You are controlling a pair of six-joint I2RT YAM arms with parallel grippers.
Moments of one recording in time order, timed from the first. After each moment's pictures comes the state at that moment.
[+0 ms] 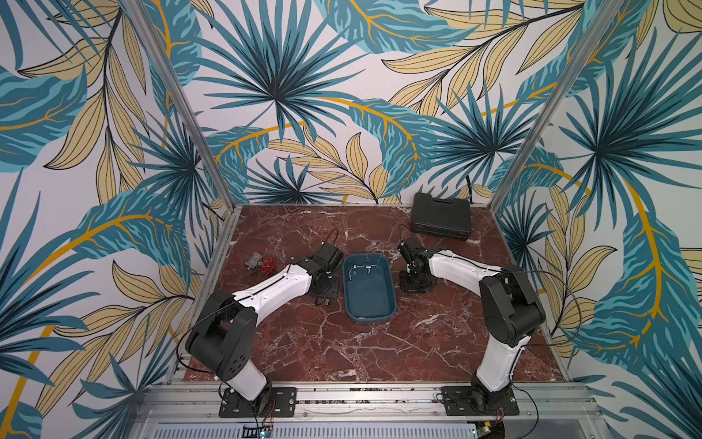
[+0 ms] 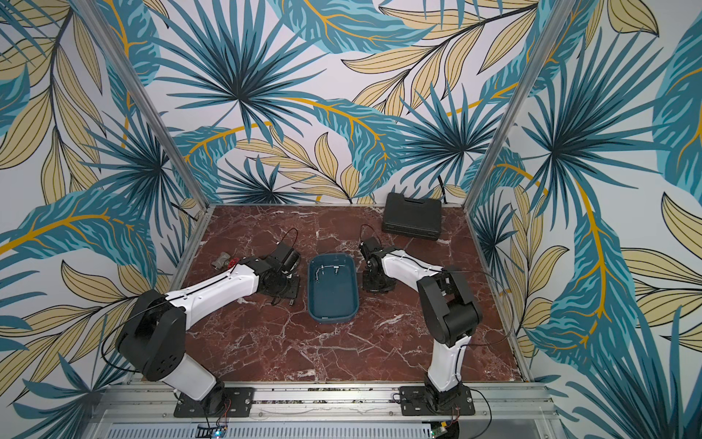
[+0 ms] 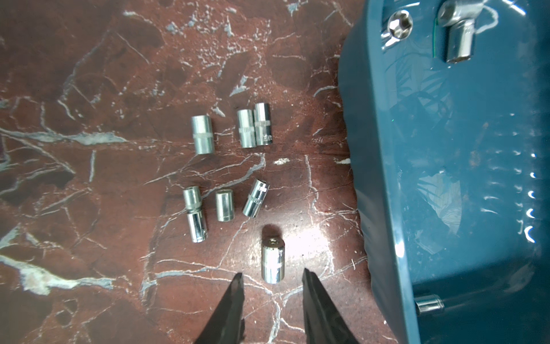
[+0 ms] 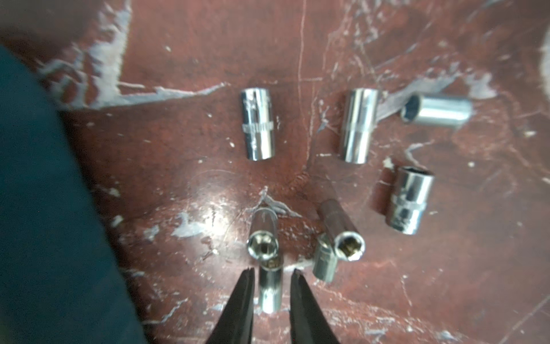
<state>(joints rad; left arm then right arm) -0.54 1.61 1.09 -0.72 -0.07 -0.43 0.42 1.84 1.22 -0.76 0.08 0.47</state>
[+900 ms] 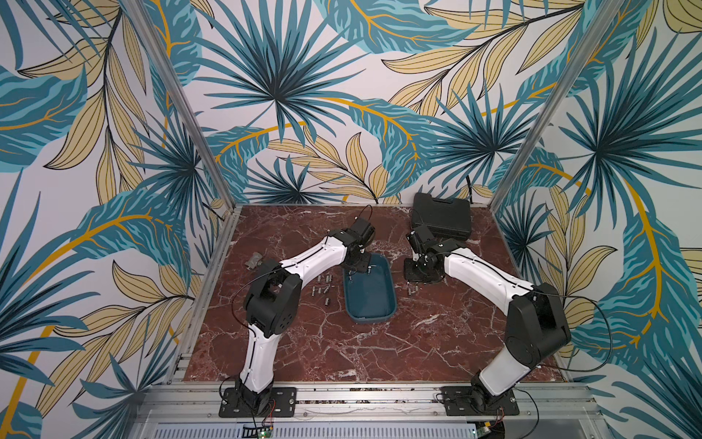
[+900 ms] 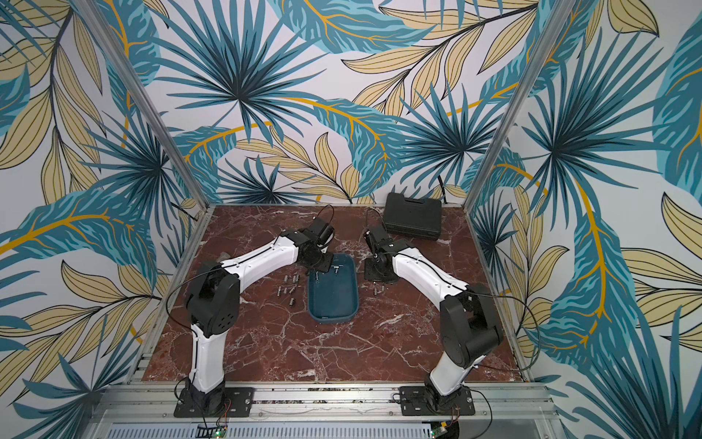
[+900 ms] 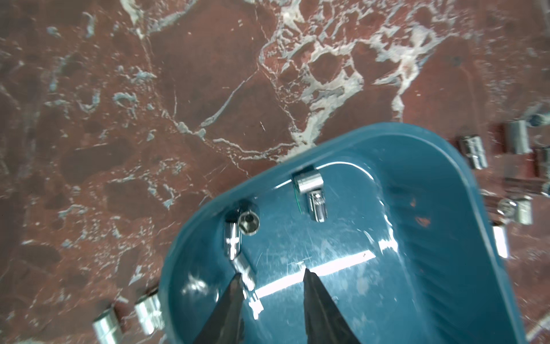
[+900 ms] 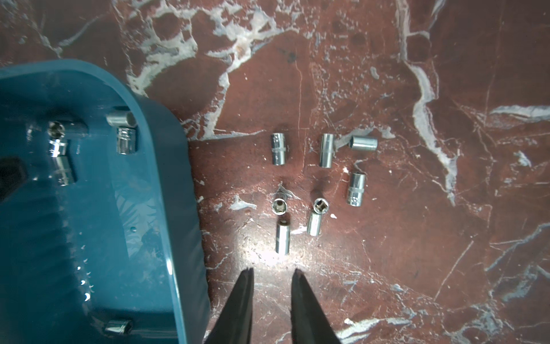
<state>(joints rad) -0.61 2.07 1.68 -0.78 -0.04 -0.32 0.42 1.67 1.26 -0.81 0.09 0.46</state>
